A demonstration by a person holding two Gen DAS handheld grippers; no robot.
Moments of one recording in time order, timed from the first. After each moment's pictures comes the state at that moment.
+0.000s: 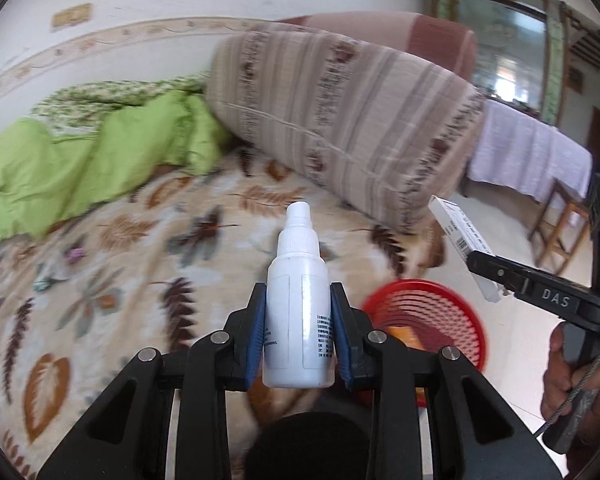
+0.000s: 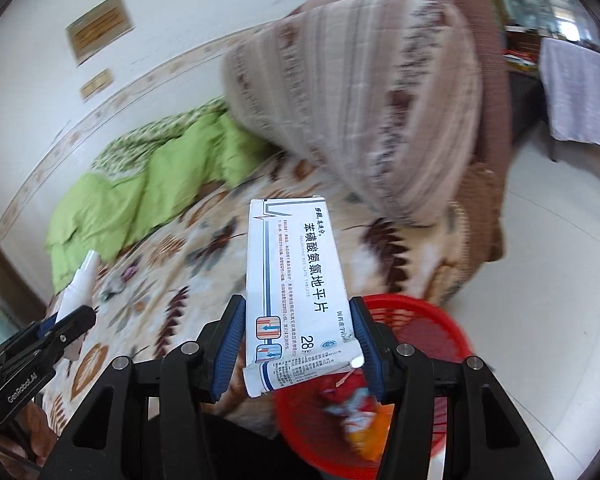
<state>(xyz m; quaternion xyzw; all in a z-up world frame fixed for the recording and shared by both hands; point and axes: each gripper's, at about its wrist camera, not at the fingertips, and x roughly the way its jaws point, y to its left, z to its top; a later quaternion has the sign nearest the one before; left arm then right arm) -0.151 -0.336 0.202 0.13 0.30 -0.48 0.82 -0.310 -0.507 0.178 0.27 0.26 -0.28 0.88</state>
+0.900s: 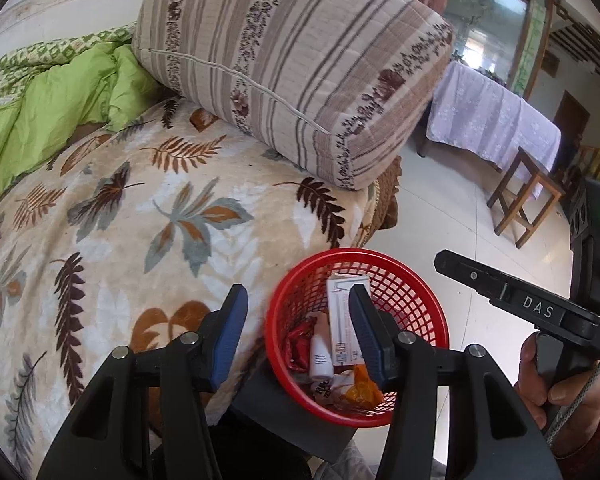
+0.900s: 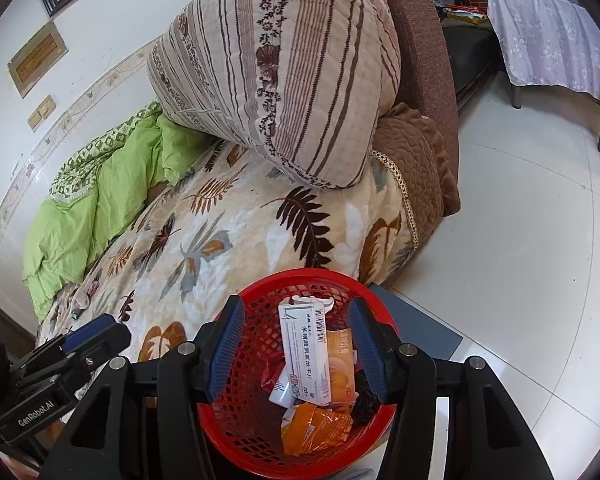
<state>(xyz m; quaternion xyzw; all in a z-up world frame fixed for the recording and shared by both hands) -0.159 -0.410 0.150 0.14 0.37 -0.53 0.75 -0.333 -0.547 0.133 0.34 0.28 -0.30 0.84</state>
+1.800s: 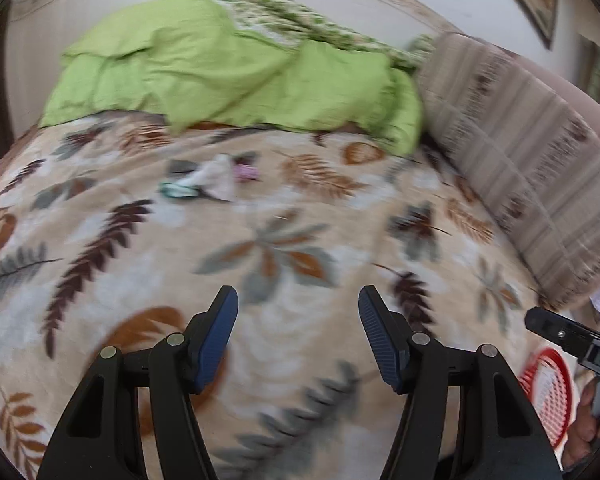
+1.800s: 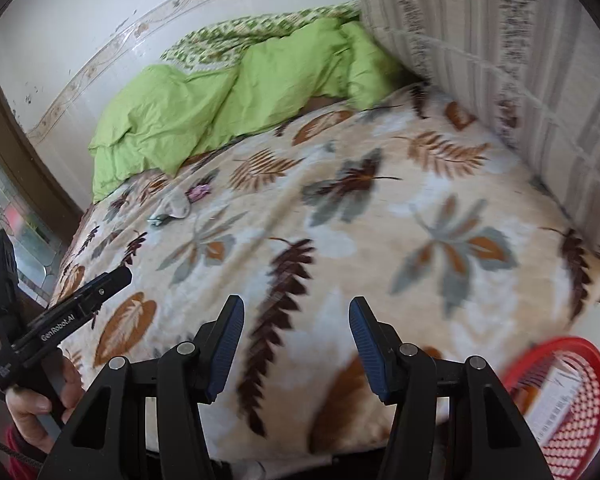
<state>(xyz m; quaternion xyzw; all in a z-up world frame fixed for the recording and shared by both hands) 0.085 -0.169 0.126 -0.01 0.39 -0.25 0.88 -0.039 -0.397 0.142 0.21 0.40 -0.08 0.89</state>
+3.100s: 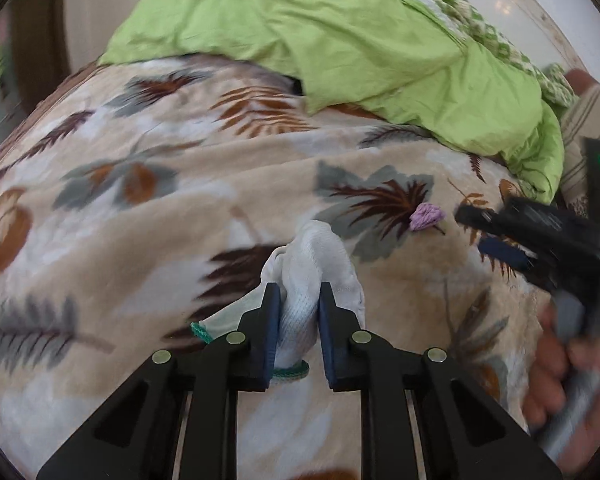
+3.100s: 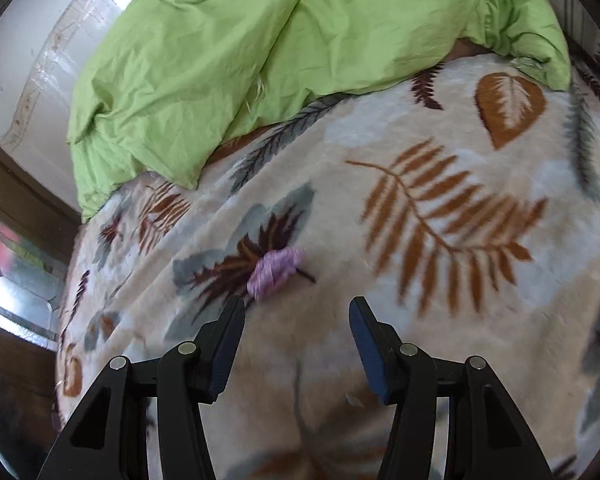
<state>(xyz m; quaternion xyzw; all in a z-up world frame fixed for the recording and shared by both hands) 0.259 -0.085 0.068 -0.06 0.47 -0.11 0.87 0.311 -0.331 0.057 0.26 0.46 -0.03 0.85</state>
